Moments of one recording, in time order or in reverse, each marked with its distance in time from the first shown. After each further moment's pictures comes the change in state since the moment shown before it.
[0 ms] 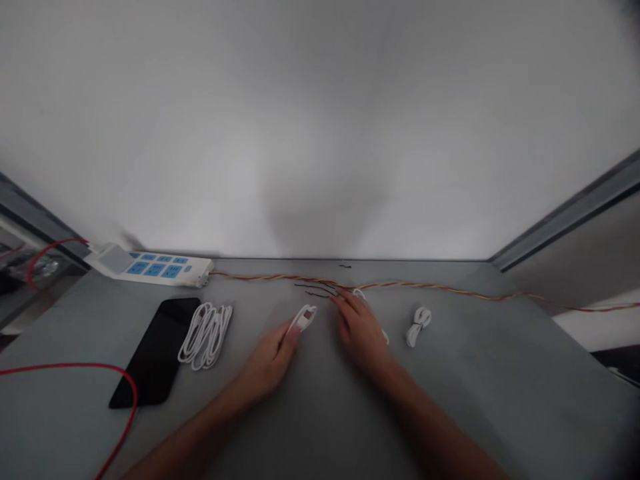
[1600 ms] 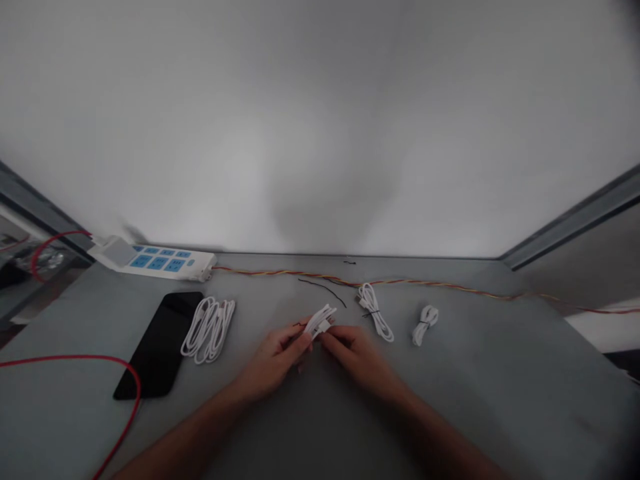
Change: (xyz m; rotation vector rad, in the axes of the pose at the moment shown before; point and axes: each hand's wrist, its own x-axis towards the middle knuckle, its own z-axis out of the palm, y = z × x) left_hand 0.000 -0.006 0.004 -0.299 -0.163 0.026; right_hand -0.015 -0.037 -0.013 0.825 -0.397 0.289
